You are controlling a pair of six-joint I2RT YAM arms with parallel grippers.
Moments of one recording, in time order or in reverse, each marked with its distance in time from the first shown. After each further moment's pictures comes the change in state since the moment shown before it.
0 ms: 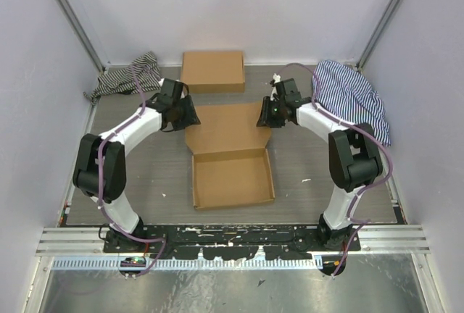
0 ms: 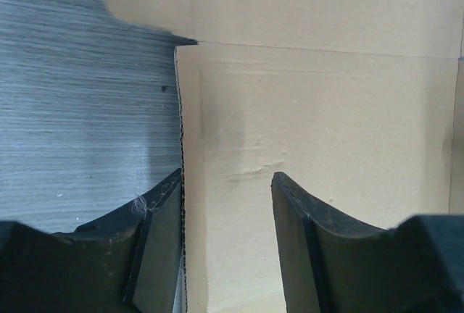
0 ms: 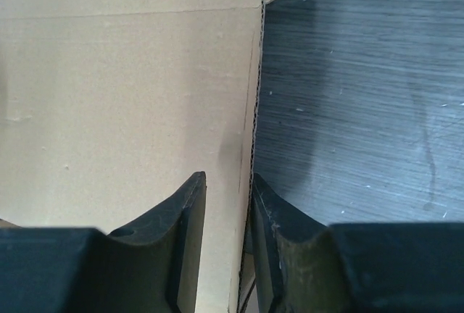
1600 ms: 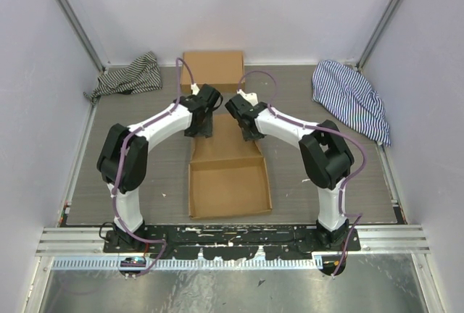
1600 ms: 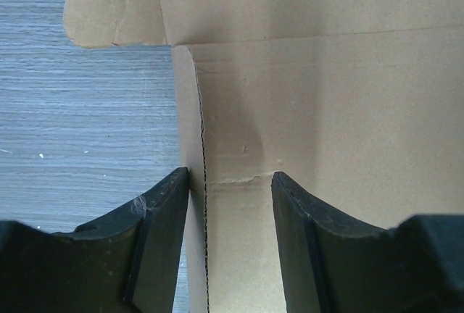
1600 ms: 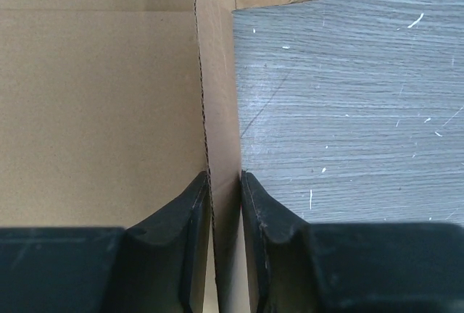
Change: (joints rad) left arm -0.253 0.177 0.237 -0.340 -0.359 0.112; right arm 0.375 0.149 0.208 -0.348 0.695 0.040
